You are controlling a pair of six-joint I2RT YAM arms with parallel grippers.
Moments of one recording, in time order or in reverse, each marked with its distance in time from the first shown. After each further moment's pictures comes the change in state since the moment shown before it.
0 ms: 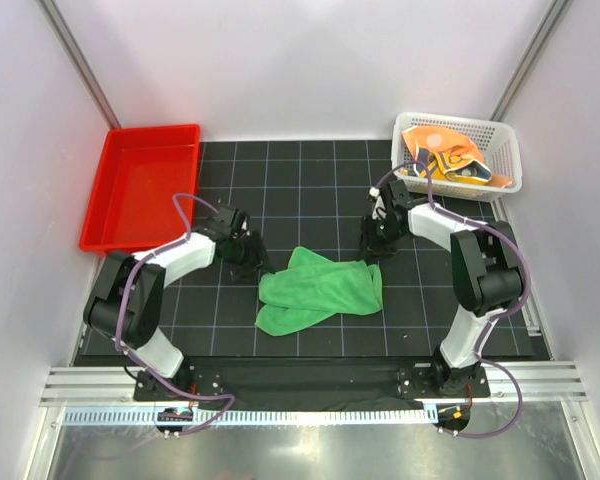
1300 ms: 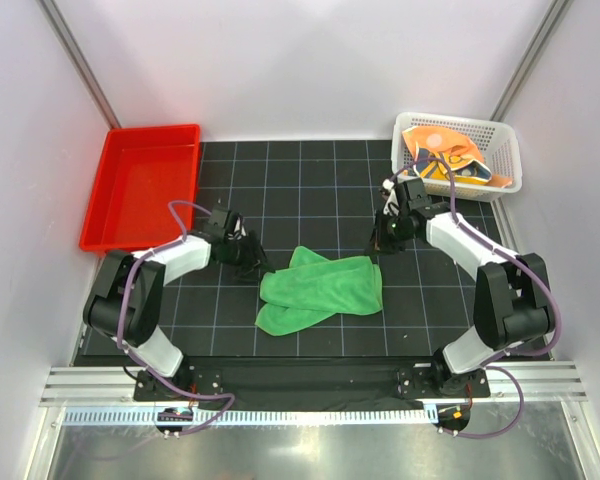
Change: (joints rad) left arm 0.050 0.009 -0.040 0.090 0.113 -0.038; right arm -0.024 -0.232 -0.076 -0.016 -0.035 0.053
